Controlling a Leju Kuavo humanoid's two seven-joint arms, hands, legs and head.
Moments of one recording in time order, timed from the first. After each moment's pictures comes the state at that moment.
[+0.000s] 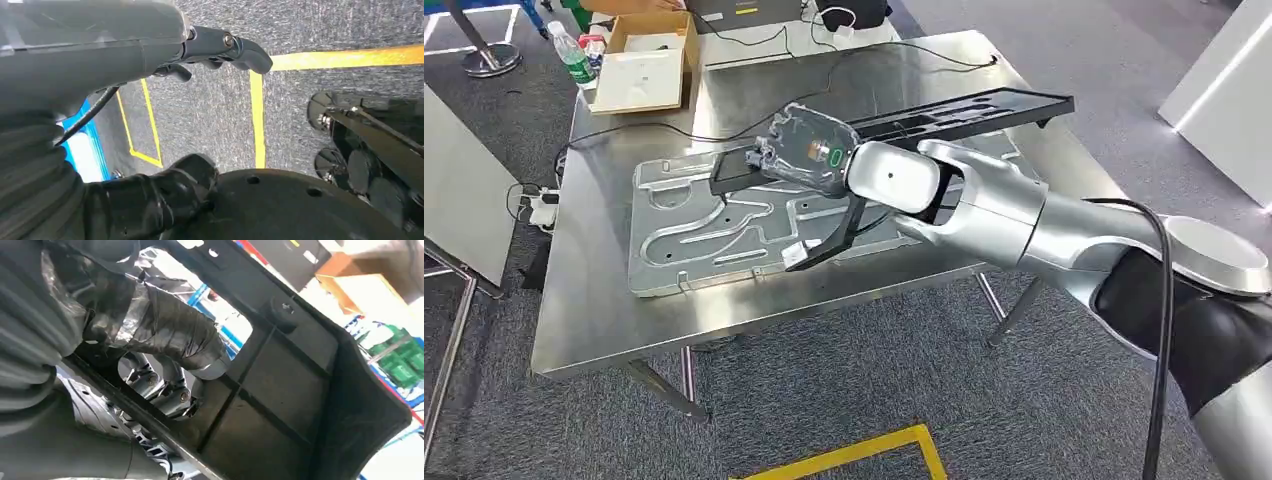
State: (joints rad) left arm -0.02 -0.07 -1.31 0.00 1.40 0.08 -0.20; right arm -1.35 -0.34 1.20 -1.18 0.98 0.18 -0.13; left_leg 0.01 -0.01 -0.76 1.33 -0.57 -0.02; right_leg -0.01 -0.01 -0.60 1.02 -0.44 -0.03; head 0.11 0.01
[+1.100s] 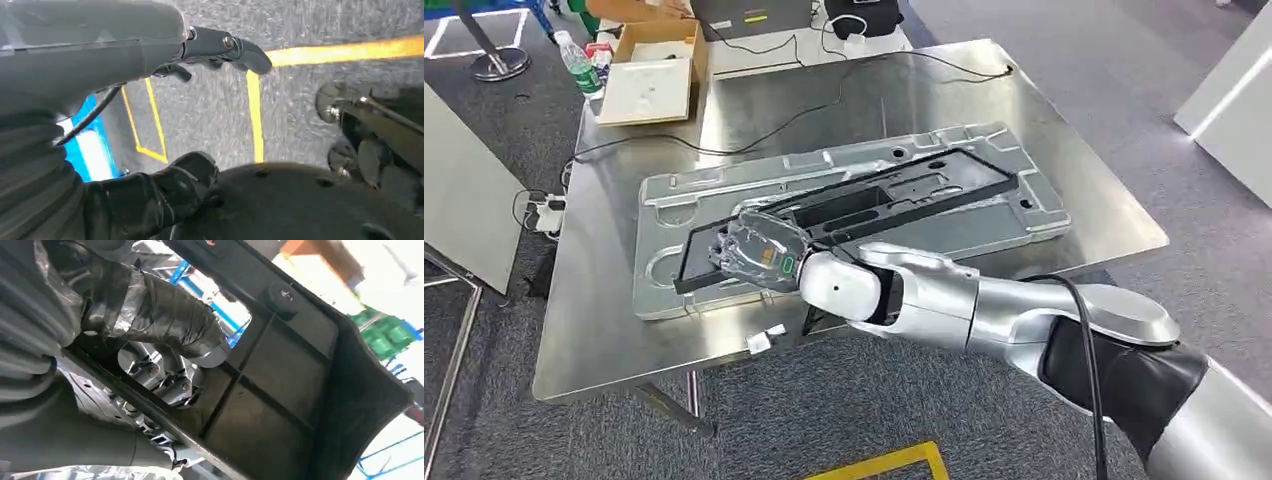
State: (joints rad) left arm -0.02 -0.04 -1.31 0.00 1.38 0.07 -0.17; right arm -1.10 -0.19 1.19 -1.20 1.30 0.19 0.02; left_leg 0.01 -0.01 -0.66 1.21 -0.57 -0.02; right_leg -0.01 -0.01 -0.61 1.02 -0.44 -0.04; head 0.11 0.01
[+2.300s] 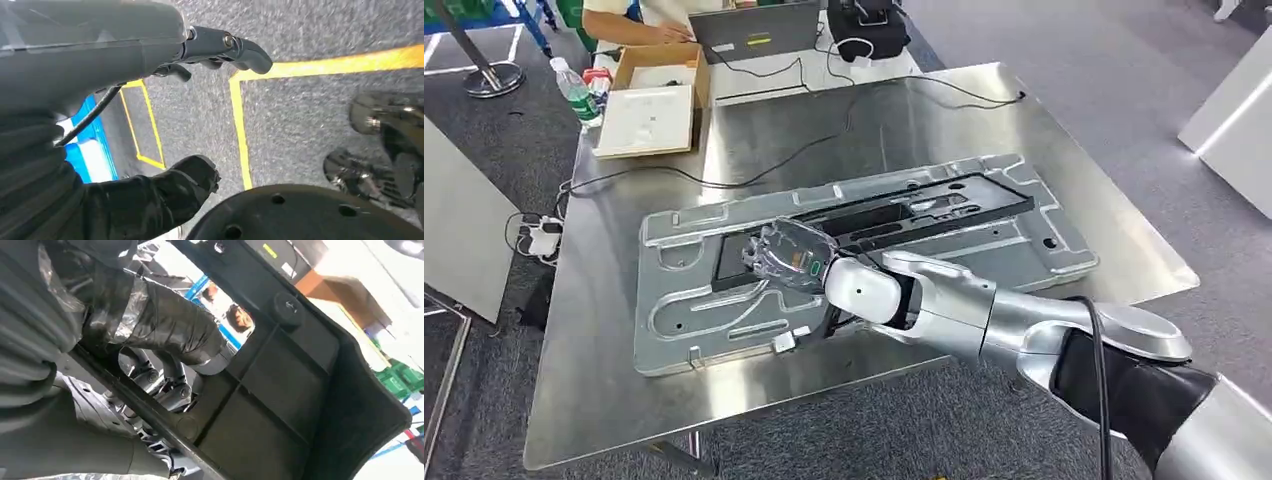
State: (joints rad) left arm -0.01 -0.04 -1.33 0.00 1.38 0.08 -0.15; right arm -1.01 -0.25 1.13 -1.17 1.33 0.18 0.00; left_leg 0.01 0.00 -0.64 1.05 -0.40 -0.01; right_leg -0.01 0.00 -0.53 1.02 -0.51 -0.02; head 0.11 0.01
